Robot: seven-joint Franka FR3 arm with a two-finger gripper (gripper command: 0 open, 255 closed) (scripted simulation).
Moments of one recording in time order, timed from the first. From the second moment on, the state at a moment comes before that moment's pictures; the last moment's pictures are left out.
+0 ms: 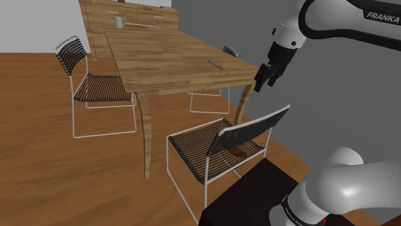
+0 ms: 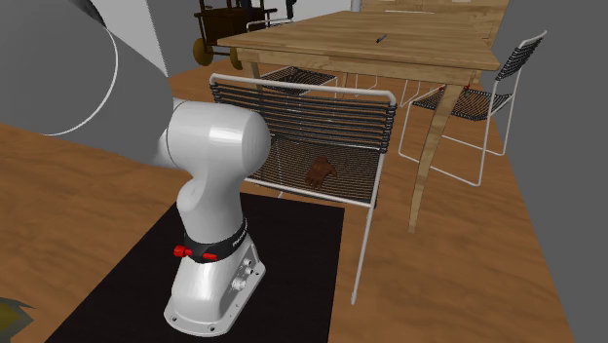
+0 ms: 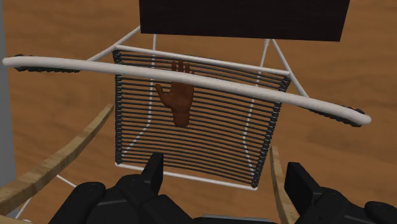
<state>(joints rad) 0.00 -0.82 -0.04 -2.31 -0.08 1.62 -0.02</state>
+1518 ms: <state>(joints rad) -0.02 -0.29 -0.19 -2.53 -0.16 2.22 -0.18</state>
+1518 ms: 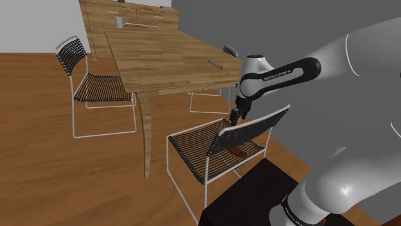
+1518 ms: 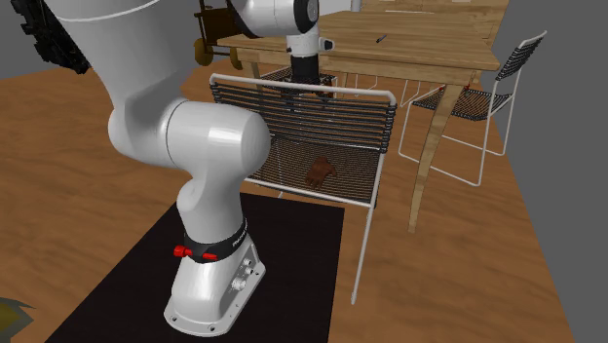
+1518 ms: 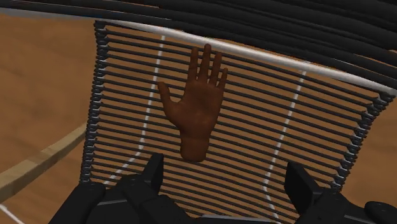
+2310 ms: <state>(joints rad) -0.04 0.19 -0.22 -2.43 -0.13 2.51 -0.29</state>
